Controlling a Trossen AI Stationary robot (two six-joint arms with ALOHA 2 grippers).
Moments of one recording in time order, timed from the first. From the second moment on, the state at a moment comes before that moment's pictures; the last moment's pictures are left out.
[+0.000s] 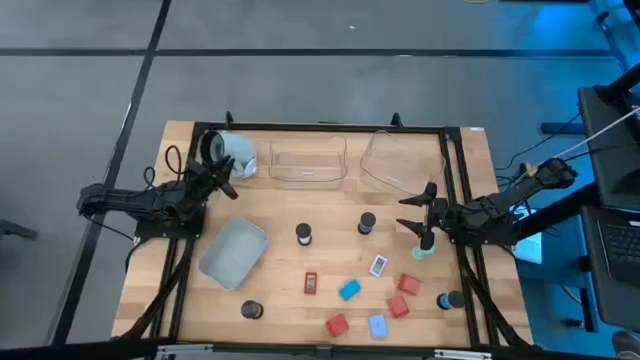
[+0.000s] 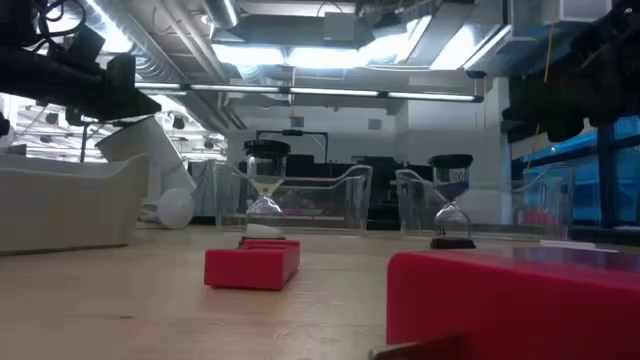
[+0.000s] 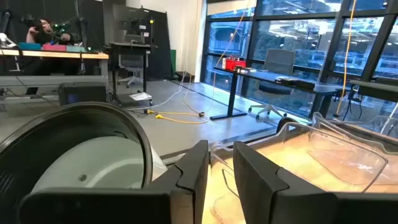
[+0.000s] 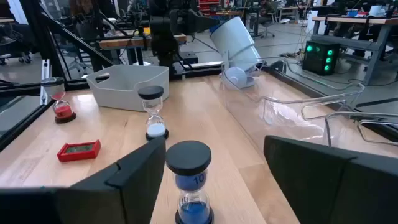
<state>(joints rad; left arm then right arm) -0.06 0.02 0.01 0.06 -1.04 -0.09 0.51 0.29 0.02 0.14 0.66 0.15</state>
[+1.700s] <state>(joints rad) -0.06 0.02 0.01 0.06 -1.04 -0.09 0.51 0.29 0.02 0.14 0.61 0.26</state>
